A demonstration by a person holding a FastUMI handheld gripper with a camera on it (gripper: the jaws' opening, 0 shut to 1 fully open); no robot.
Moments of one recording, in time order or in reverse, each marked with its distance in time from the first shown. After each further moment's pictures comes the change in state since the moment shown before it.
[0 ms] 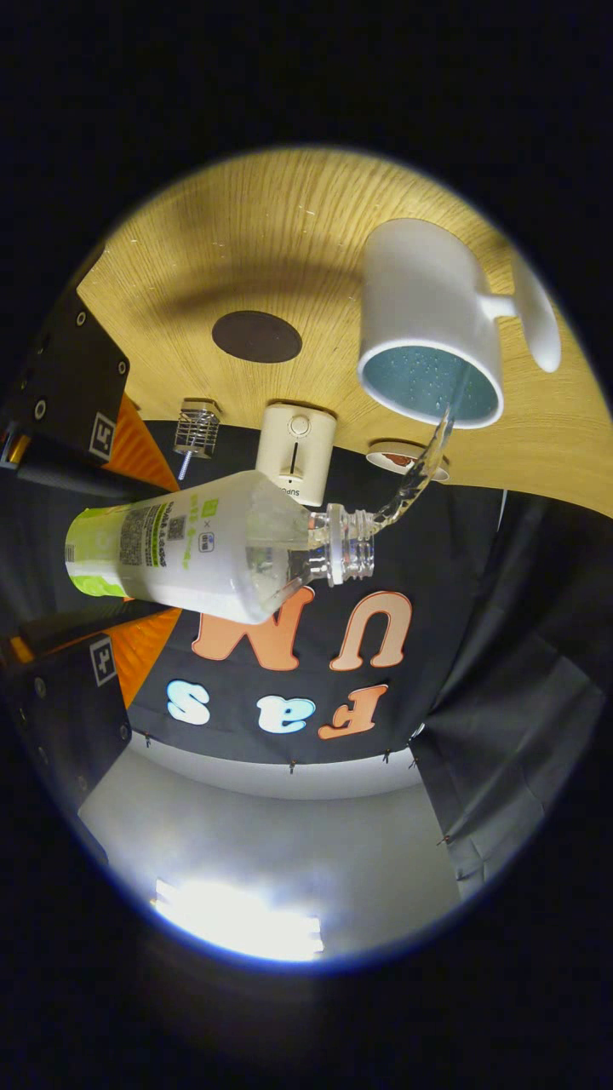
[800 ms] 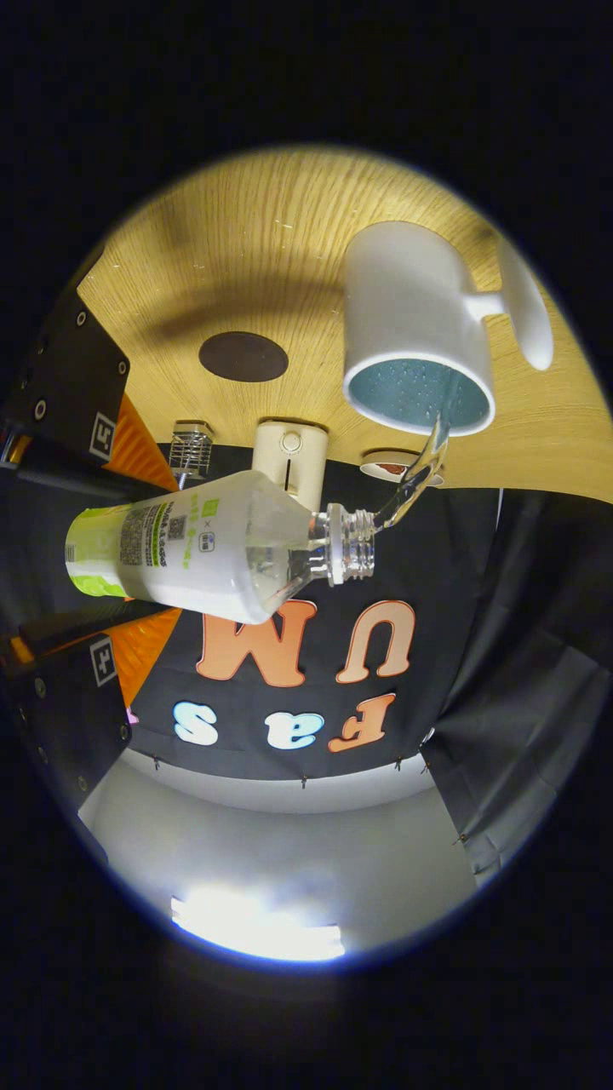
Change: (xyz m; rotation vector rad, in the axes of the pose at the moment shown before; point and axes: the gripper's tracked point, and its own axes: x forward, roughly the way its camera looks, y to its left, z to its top) arm 0.003 0.013 0.002 0.062 0.000 0.040
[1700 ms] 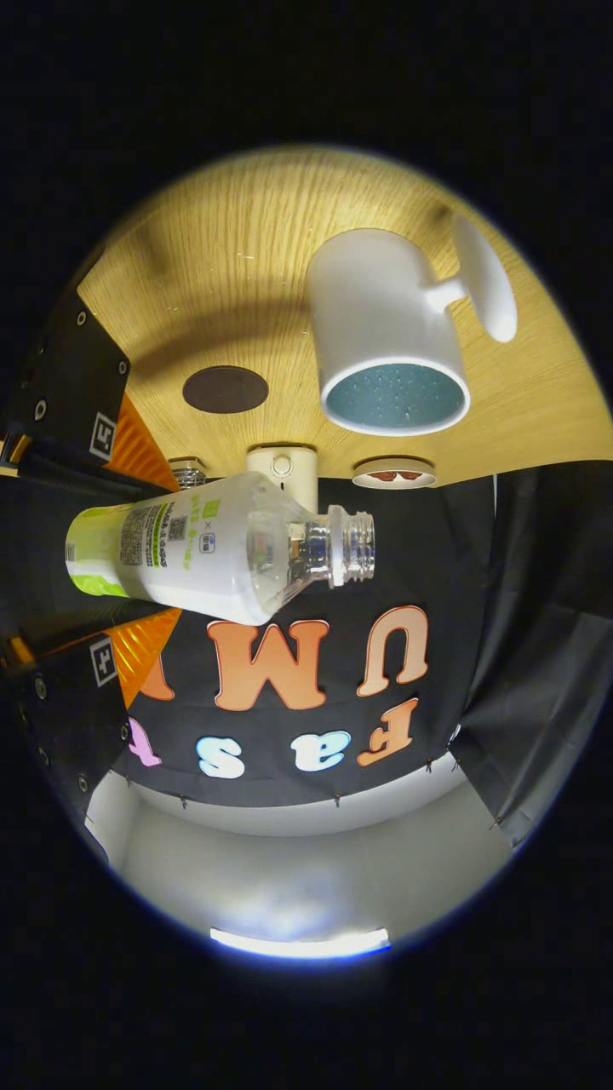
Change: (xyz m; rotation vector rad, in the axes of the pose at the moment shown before) arm -0.012 0.020 0.001 0.106 0.016 0.075
